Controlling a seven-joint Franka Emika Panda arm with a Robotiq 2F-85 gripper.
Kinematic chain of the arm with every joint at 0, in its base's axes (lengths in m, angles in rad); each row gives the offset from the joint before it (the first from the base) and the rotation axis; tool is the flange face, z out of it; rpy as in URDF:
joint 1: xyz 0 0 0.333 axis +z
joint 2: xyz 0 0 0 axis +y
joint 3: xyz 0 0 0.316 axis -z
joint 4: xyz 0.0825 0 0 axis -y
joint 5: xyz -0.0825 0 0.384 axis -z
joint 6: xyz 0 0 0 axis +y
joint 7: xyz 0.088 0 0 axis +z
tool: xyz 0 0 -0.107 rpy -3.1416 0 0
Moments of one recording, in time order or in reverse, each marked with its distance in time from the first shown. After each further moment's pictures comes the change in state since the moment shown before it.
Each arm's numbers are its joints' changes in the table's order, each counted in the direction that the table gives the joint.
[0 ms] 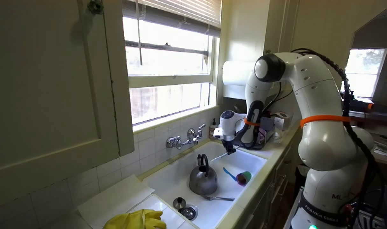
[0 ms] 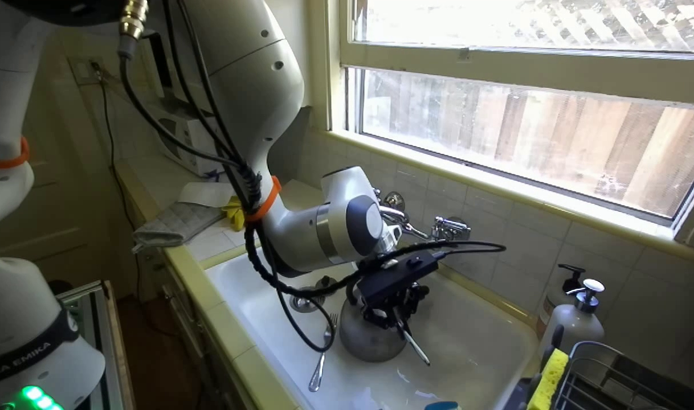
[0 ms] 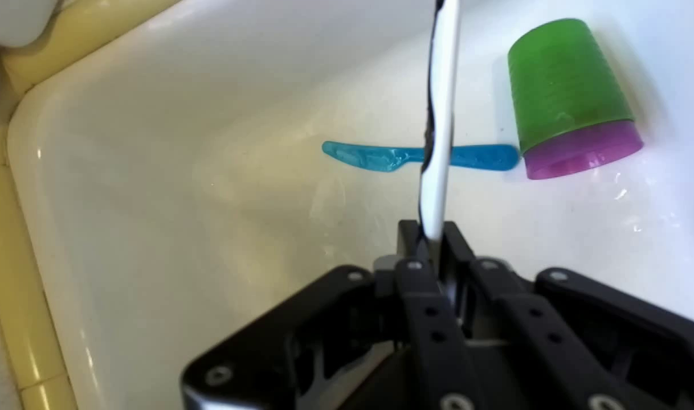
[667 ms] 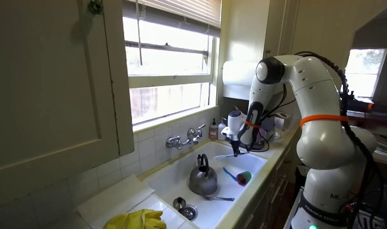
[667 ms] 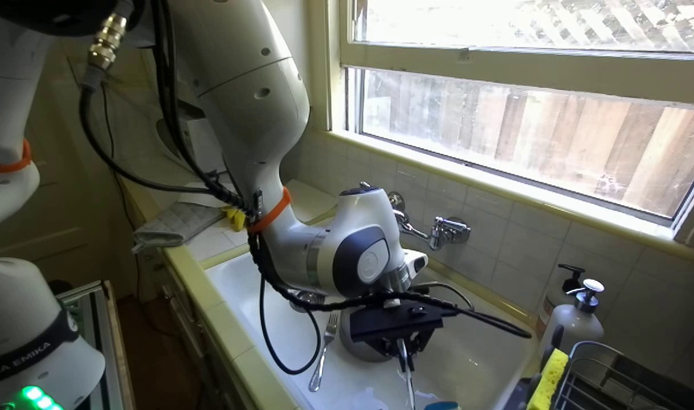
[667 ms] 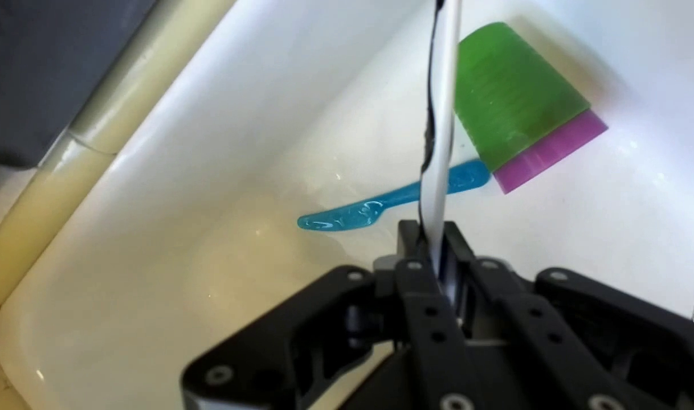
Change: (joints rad) arm -0.075 0.038 0.016 -0.012 -0.309 -0.044 -0.004
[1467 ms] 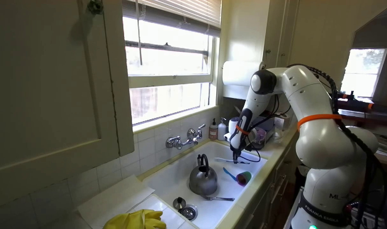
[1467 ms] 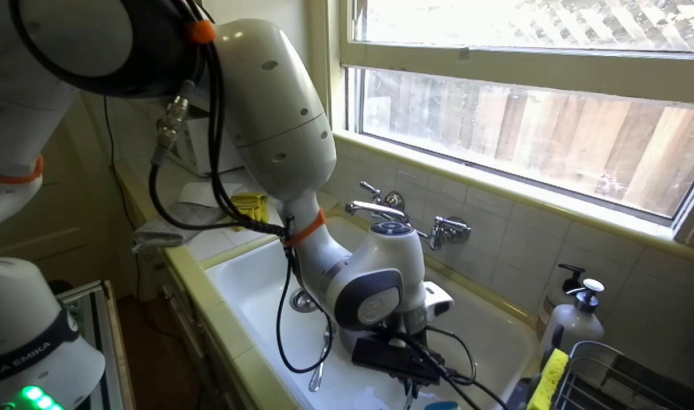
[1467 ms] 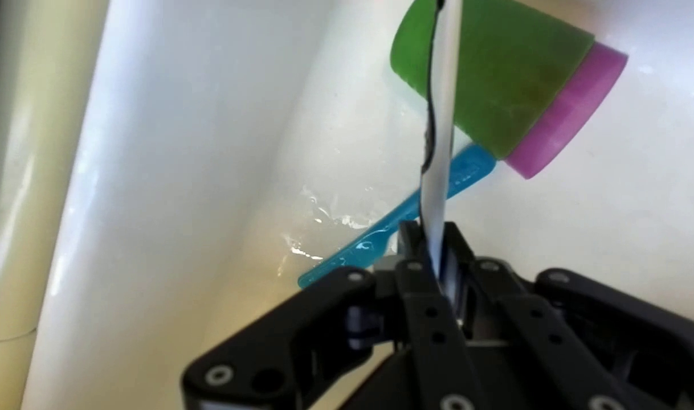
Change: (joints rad) arm -0.040 0.185 -0.038 0.137 -0.406 0.013 0.038
